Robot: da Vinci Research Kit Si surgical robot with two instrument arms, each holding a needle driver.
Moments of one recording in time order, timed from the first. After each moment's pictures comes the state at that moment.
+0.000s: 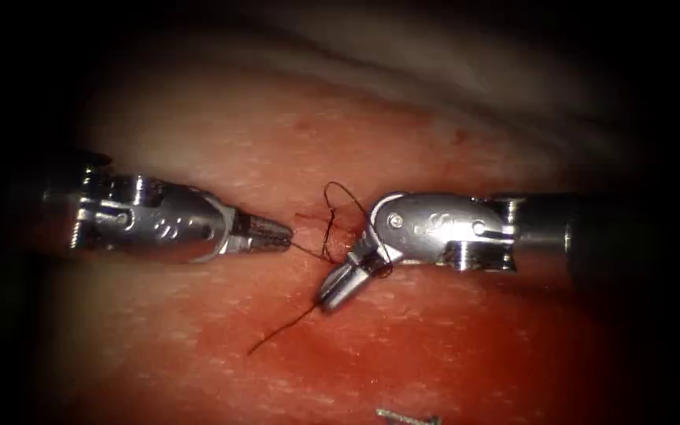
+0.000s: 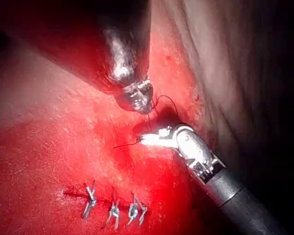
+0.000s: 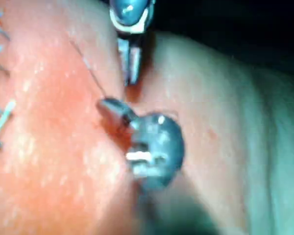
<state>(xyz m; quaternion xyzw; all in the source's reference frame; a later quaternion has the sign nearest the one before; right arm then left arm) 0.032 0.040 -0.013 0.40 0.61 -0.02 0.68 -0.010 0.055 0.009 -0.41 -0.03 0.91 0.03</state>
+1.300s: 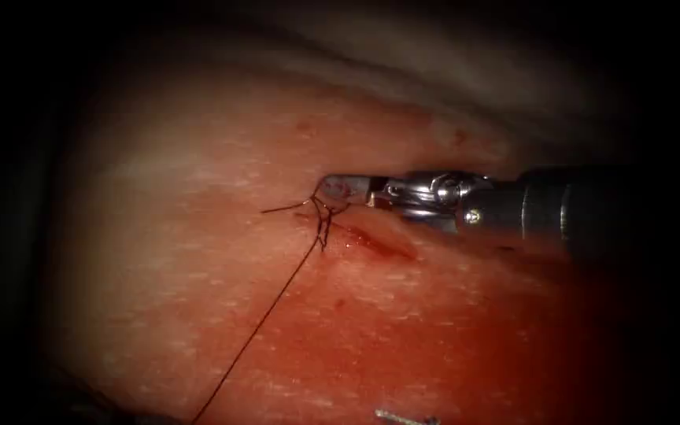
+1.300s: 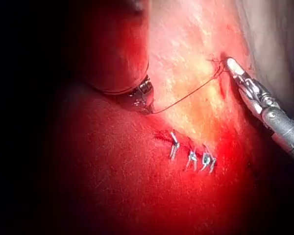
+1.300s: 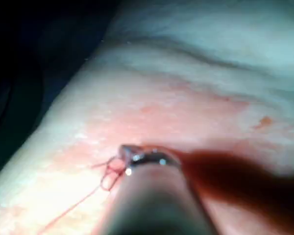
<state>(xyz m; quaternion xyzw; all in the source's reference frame) 0.029 0.041 -0.008 0.31 0.36 0.70 0.54 -0.003 0.039 0.000 -0.40 -0.03 0.91 0.02</state>
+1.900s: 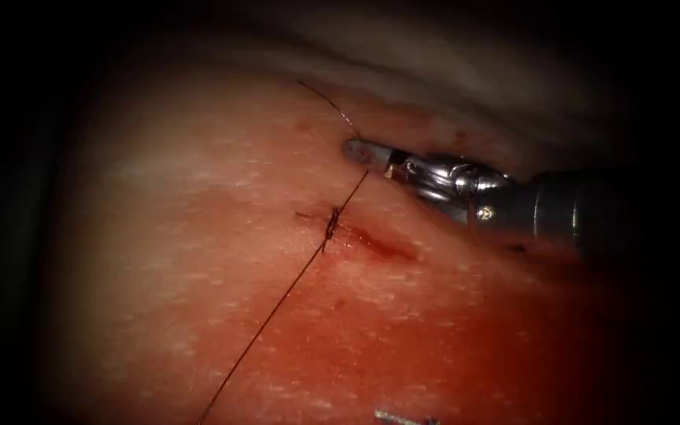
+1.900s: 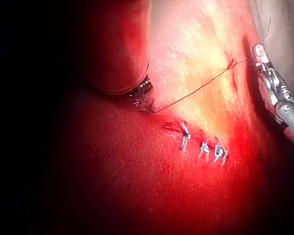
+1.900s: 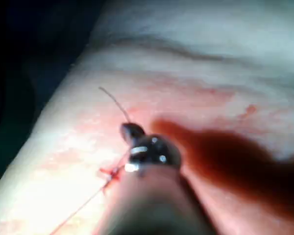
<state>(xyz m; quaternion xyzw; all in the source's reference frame) 0.028 0.042 -0.008 0.23 0.40 0.77 0.44 -0.003 0.036 -0.001 -0.40 -0.03 0.91 0.02</state>
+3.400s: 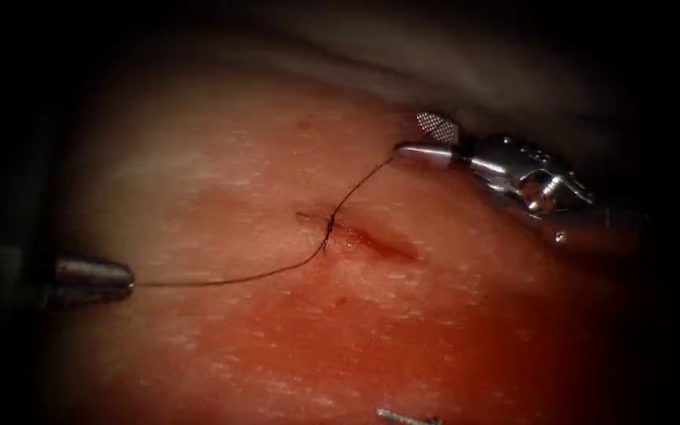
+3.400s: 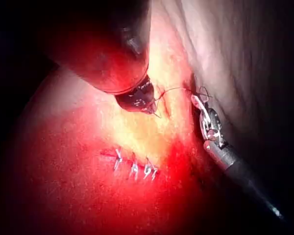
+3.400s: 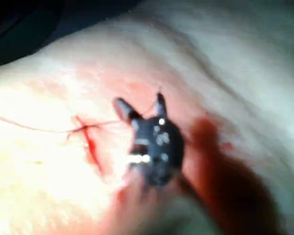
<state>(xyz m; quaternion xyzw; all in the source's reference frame) 0.021 0.045 -0.010 0.04 0.52 0.53 0.67 -0.001 0.056 -0.011 -0.41 0.05 0.91 0.04</state>
